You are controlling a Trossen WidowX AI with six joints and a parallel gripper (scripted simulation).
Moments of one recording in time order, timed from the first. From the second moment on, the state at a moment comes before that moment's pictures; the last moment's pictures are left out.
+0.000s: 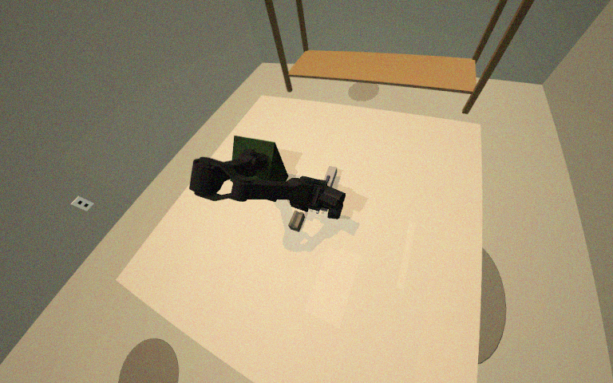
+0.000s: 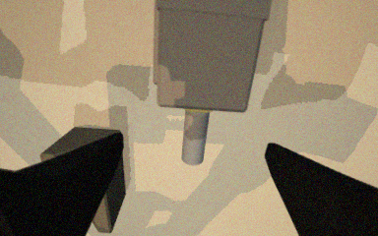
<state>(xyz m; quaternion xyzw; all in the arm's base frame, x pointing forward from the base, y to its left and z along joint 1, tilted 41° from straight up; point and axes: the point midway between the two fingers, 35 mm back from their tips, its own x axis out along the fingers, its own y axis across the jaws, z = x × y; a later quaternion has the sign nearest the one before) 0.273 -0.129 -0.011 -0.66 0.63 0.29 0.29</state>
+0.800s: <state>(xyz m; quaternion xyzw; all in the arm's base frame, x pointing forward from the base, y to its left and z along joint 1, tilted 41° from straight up) 0.272 -0.139 -0.030 -0.66 0.63 0.29 0.29</state>
